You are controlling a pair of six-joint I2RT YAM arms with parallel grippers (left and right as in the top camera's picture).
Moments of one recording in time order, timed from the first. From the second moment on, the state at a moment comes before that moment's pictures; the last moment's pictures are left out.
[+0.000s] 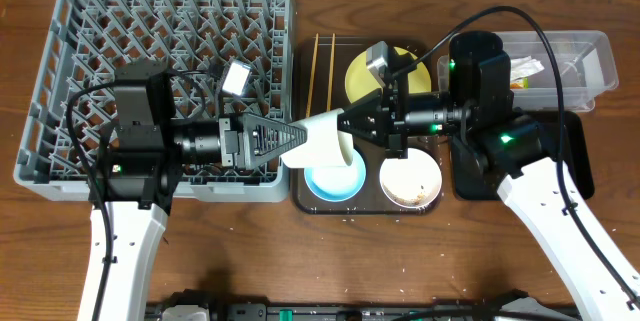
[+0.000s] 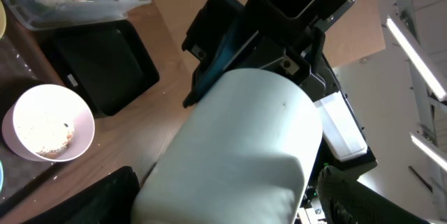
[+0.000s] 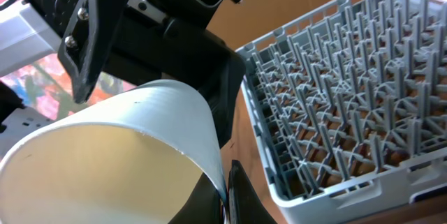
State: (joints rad) left arm -0.02 1.14 1.06 -0.58 1.44 -0.47; right arm 0.40 1.35 1.18 -0.28 -1.13 0.10
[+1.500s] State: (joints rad) left arm -0.02 1.09 1.06 -0.63 1.20 -0.47; right arm 0.24 1.44 1.18 -0.22 -1.08 0.25
